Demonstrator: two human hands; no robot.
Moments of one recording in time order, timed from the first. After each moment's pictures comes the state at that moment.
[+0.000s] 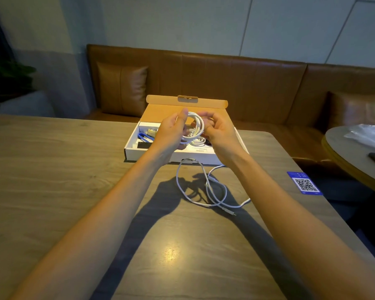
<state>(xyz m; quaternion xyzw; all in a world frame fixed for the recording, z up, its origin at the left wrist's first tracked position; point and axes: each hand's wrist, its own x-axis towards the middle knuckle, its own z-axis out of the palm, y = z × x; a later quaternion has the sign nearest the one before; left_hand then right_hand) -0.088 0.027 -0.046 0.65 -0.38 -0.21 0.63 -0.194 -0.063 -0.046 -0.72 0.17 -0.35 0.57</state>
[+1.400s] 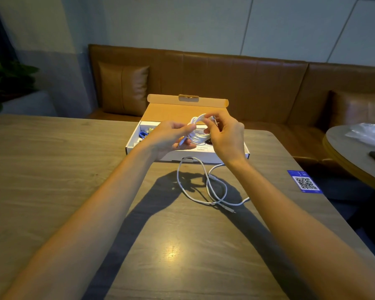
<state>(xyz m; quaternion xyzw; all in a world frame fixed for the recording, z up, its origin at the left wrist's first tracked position) -0.070 0.036 -0.043 0.65 -0.35 -0.36 0.57 -0.202 -0.070 -0.061 -0.79 0.20 -0.49 0.30</state>
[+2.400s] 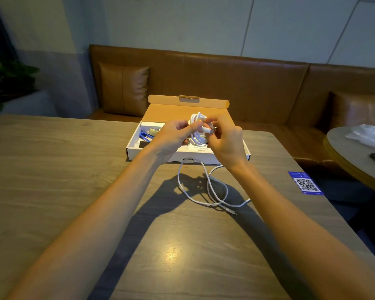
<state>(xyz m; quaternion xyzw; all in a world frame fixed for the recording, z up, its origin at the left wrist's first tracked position) -0.080 0.032 -0.049 0.61 -0.39 -0.31 0.61 -0.206 -0.076 -0.070 -0.84 0.15 -0.46 0.23</state>
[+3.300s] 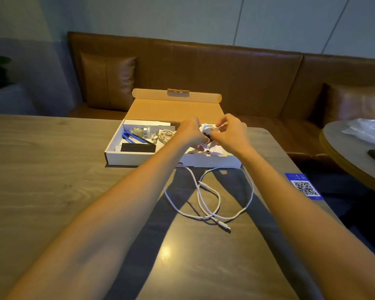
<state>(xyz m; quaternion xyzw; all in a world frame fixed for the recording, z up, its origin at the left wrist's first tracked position) -0.080 -0.088 -0.066 0.80 -0.41 -0.20 0.38 -0.194 -0.171 -0.079 -0.83 0.38 -0.32 0.27</state>
